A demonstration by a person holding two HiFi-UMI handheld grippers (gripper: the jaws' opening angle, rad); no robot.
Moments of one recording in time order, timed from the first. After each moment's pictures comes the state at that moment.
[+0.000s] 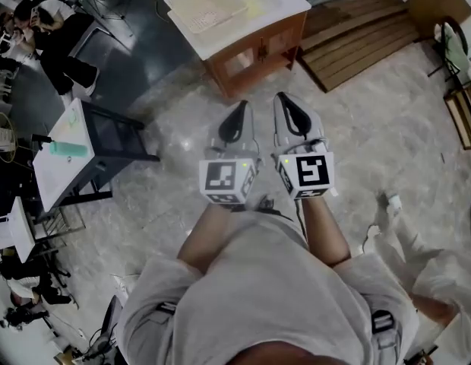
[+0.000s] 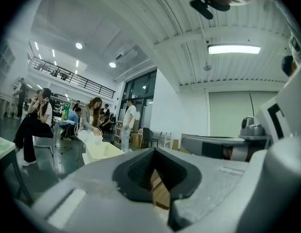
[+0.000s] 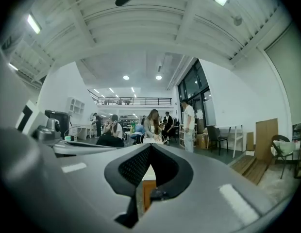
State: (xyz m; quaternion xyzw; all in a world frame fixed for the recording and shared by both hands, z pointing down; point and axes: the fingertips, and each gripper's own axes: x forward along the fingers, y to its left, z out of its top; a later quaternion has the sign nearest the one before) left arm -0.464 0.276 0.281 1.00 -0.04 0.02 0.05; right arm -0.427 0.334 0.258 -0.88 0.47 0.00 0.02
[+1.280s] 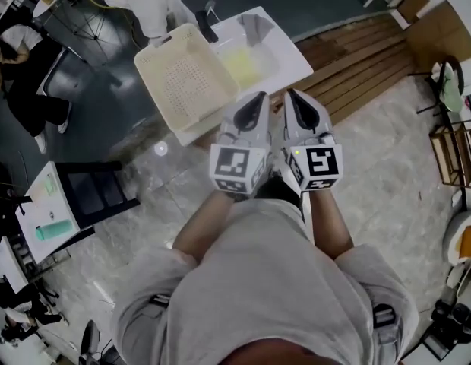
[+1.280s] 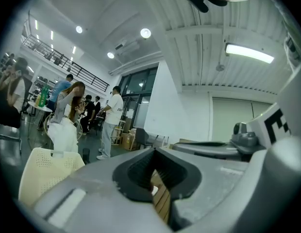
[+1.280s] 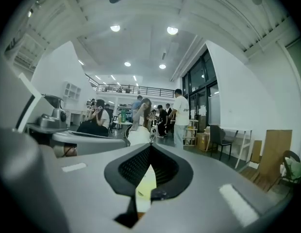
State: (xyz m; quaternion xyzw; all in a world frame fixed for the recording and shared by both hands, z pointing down) left arm -0.079 0.131 0.275 1.00 0.02 0.02 0.08; right arm -0.051 0.172 0.261 -0.88 0.47 -0.03 -0.05
